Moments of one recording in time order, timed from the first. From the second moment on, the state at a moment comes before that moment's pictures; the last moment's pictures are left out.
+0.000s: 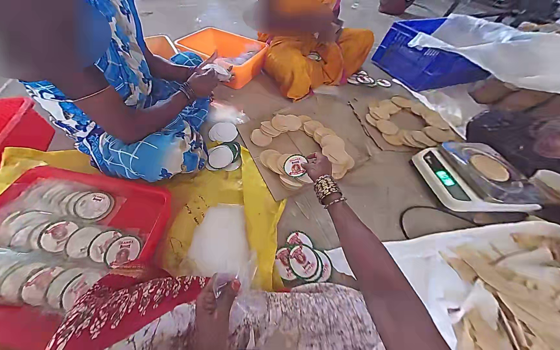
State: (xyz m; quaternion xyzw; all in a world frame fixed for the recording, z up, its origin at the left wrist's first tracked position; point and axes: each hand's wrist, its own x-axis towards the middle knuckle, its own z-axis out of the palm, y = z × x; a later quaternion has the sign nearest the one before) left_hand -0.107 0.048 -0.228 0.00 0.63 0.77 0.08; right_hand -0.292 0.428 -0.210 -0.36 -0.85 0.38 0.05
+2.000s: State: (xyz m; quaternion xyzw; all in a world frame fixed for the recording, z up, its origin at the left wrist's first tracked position) left_hand 0.028 0.080 -0.231 -0.04 0.61 0.70 0.37; right_hand 0.252 0.325 -0.218 -0.49 -0.83 0.26 0.08
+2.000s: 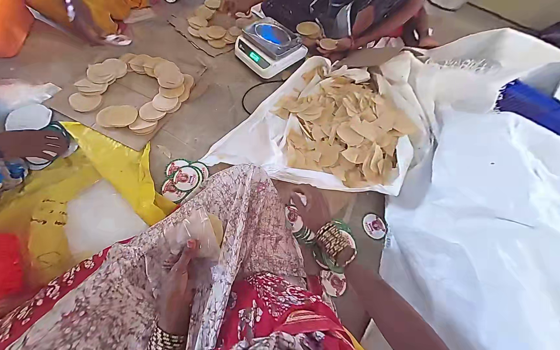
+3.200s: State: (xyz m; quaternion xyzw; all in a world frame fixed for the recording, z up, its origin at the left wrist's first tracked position) left_hand 0.022 0.066 -0.234 0.06 0.62 0.73 0.29; right_hand 0.299 0.382 -0.166 -0.60 -0.66 0.42 0.18
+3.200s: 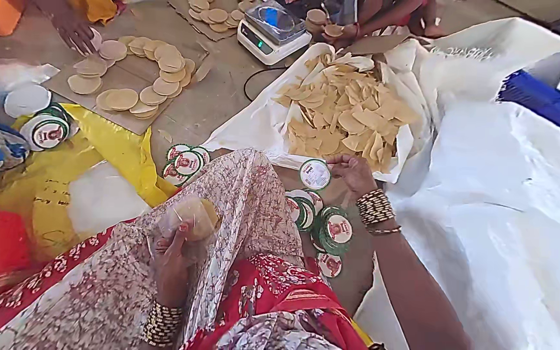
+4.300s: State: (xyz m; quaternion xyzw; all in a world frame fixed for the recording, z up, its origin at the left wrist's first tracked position) left_hand 0.035 0.049 -0.211 -0.01 0.44 0.80 0.41; right_hand 0.147 0.238 -0.133 -0.26 -0.76 0.58 0.13
